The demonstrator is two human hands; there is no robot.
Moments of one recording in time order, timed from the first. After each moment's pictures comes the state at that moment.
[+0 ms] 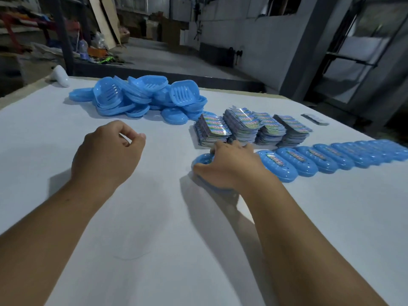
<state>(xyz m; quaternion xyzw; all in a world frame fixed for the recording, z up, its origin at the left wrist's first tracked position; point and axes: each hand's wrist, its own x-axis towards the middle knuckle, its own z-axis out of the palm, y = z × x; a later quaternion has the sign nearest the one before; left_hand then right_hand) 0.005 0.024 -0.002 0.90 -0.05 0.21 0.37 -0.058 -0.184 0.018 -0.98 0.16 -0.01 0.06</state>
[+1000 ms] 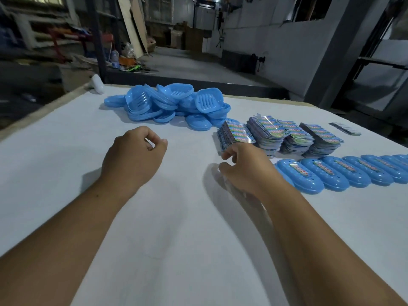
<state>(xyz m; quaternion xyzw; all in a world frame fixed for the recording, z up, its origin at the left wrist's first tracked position) 0.008 0.032 0.001 0.91 -0.04 0.18 0.37 -0.039 -0.192 -0.001 -0.96 0.10 -0.14 0.22</state>
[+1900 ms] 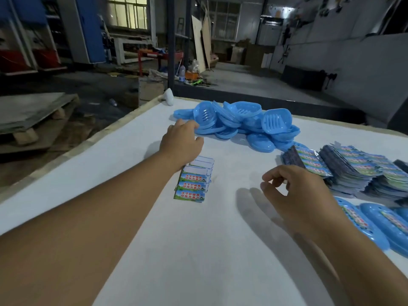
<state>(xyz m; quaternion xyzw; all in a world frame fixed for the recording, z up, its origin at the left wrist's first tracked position) 0.118 0.079 -0.004 0.95 -0.02 0.21 0.24 -0.030 -0.161 0.000 -0.95 -0.04 -0.19 0.26</state>
